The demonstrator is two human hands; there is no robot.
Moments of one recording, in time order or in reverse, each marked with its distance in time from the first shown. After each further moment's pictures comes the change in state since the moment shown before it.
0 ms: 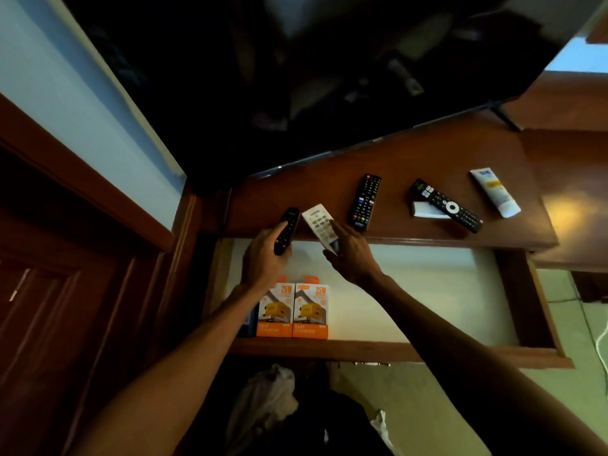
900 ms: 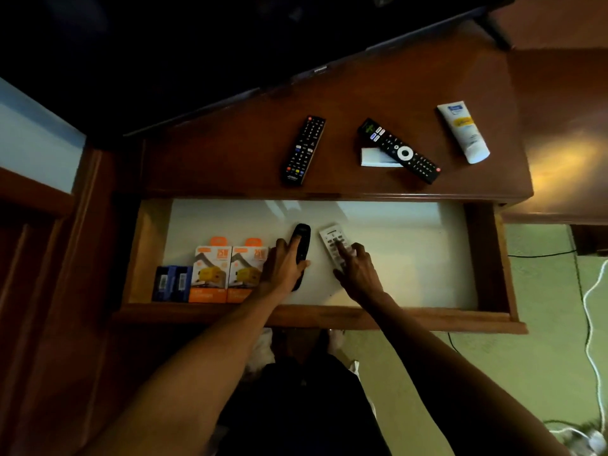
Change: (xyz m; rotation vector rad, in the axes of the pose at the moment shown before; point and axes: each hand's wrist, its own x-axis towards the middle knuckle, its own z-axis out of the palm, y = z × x) left_hand -0.061 0.071 0.196 0.319 -0.440 -0.130; right_hand -0.099 0.196 0.028 -0.040 -0.240 0.230
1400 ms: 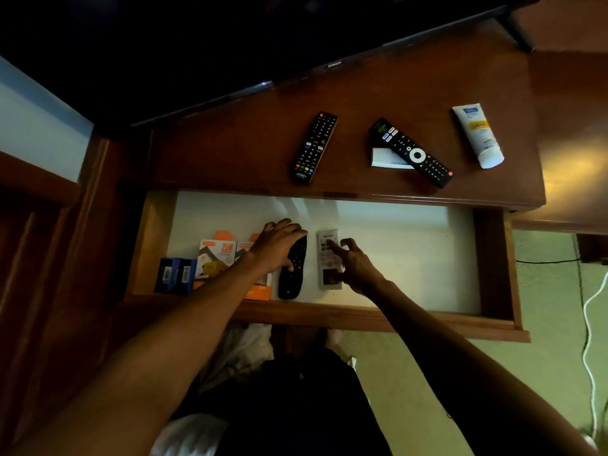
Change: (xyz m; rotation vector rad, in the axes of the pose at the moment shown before) left_hand 0.033 -0.032 -0.046 0.381 -0.180 0.431; right_hand 0.022 -0.011 -0.015 -0.059 -0.221 -0.156
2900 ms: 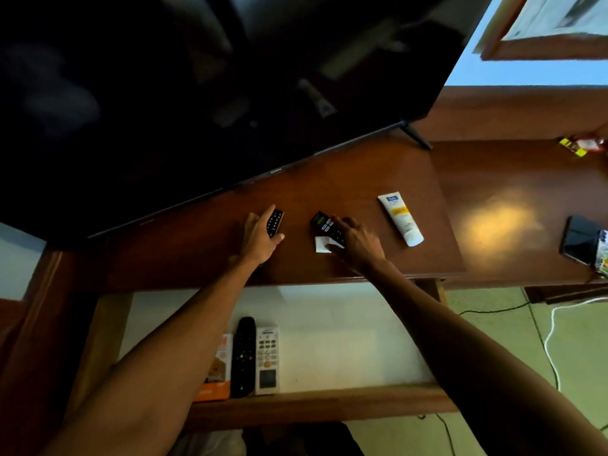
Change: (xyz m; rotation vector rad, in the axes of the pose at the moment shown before) left_hand 0.112 0.035 -0.173 -0.625 0.481 -0.349; right_hand 0.039 0.029 -0.225 -0.203 0.484 0.043
